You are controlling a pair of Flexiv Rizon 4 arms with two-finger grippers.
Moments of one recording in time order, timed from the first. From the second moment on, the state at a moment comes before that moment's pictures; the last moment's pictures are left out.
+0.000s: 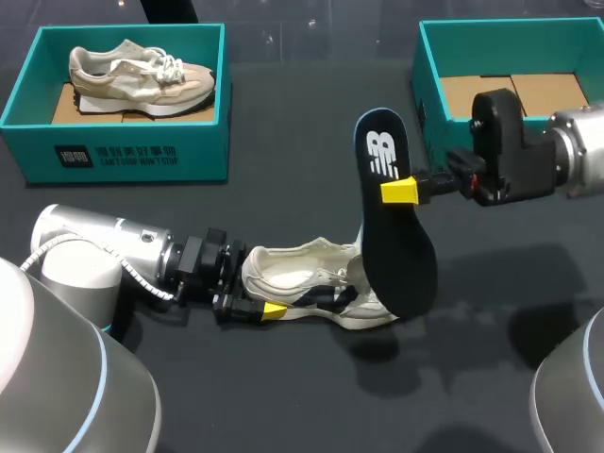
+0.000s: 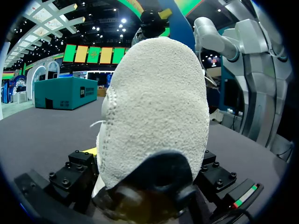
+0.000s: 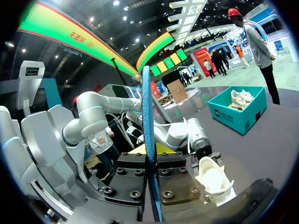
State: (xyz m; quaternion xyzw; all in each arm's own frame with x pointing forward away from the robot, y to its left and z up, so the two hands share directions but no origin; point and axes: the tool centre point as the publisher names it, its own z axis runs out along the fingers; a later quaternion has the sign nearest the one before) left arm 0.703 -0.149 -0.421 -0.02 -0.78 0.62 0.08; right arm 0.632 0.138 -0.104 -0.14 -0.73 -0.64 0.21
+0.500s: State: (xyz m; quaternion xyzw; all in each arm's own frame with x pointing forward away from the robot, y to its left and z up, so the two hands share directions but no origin) left arm 0.703 -0.149 -0.421 -0.02 -0.78 0.62 0.08; right arm 0.607 0.102 -0.101 -0.15 -0.70 -0.68 0.19
